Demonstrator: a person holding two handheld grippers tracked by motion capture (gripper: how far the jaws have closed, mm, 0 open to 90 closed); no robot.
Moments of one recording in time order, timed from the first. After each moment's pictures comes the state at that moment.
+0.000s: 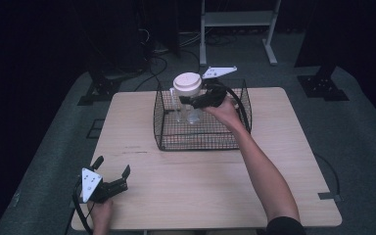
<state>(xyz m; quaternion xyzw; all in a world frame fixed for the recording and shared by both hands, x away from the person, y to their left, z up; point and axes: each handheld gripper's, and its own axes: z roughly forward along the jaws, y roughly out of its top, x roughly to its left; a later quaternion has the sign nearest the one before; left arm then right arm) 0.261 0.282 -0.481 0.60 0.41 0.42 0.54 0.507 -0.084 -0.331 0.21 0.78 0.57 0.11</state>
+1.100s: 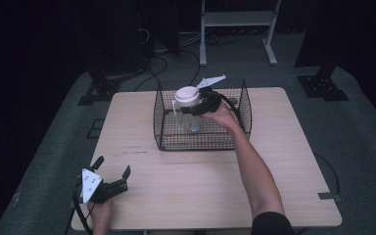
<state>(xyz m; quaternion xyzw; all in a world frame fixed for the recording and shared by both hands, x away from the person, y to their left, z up) 0.259 0.281 -0.481 0.61 0.40 0.42 0.54 0.544 -0.077 -0.393 0.23 0.83 0.50 0.08</state>
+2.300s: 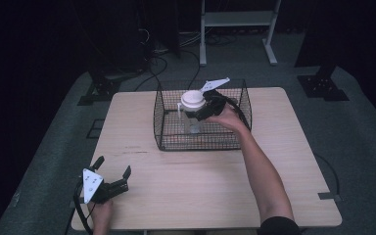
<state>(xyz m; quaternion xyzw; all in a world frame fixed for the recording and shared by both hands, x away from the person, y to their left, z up) 0.259 0.280 -0.481 0.61 0.40 0.43 0.54 0.532 -0.090 -0.392 0.22 0.84 0.49 0.10</state>
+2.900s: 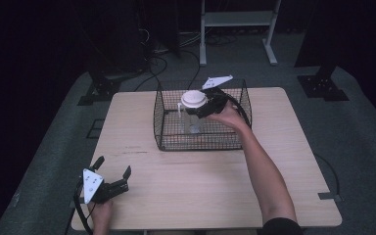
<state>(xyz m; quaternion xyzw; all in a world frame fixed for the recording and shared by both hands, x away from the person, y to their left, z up) 0.259 0.280 -0.481 0.61 0.40 0.43 0.54 0.527 -0.093 -0.377 0.21 0.83 0.51 0.12</state>
